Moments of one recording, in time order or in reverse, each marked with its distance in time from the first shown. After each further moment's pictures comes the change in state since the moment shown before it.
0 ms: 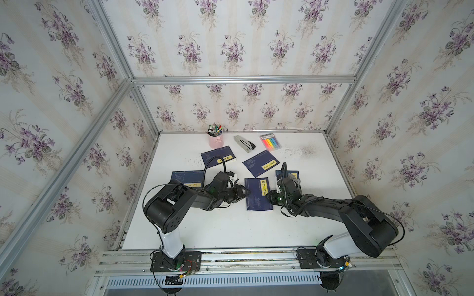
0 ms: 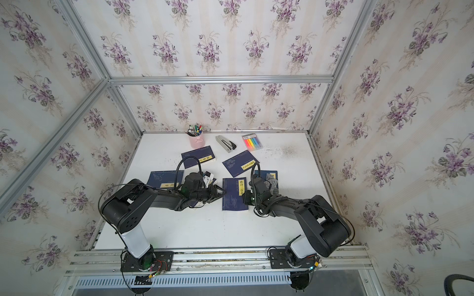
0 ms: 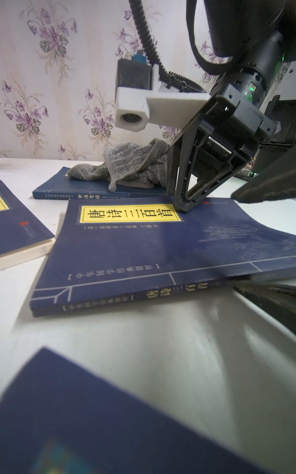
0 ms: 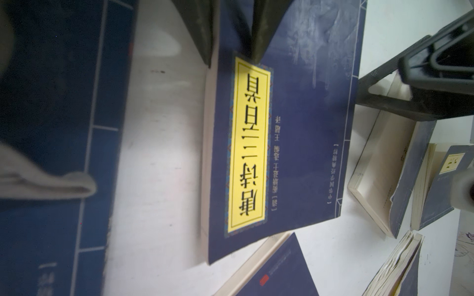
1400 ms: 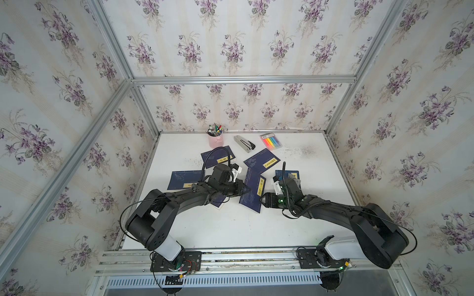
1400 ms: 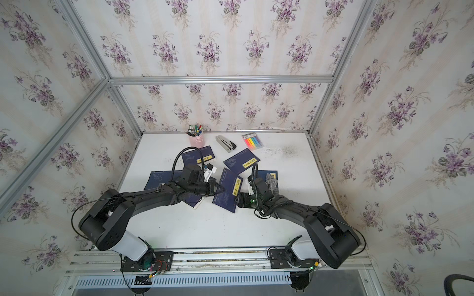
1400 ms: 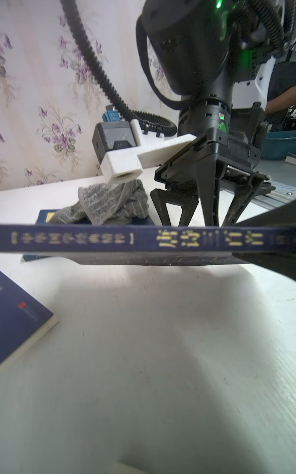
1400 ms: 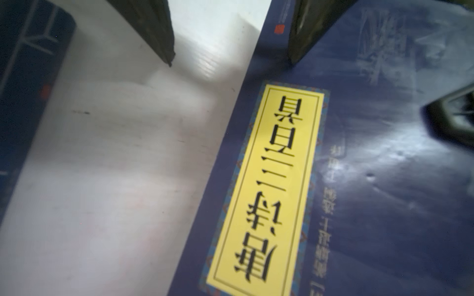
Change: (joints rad) left arm 0.022 -0.209 0.132 -0.389 0.083 0.250; right arm -0.013 -0.170 -0.003 -0.096 -0.190 -0.066
